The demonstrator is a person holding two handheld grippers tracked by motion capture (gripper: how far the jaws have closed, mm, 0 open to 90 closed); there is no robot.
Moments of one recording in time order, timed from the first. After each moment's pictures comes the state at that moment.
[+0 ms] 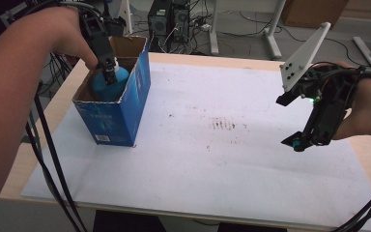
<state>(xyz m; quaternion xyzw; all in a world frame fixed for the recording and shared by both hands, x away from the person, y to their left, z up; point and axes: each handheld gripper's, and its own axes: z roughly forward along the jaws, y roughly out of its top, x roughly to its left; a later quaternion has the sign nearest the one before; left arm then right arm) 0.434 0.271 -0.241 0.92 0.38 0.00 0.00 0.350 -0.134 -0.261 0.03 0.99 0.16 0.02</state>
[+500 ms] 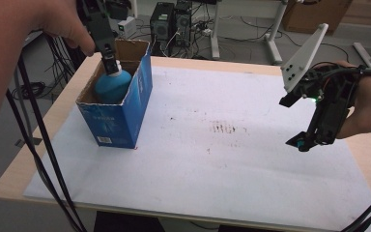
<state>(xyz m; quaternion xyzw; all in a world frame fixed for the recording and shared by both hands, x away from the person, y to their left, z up) 0.408 0.245 -0.188 0.95 0.32 0.03 0.00 0.353 -0.134 -0.253 0.03 0.99 0.14 0.02</state>
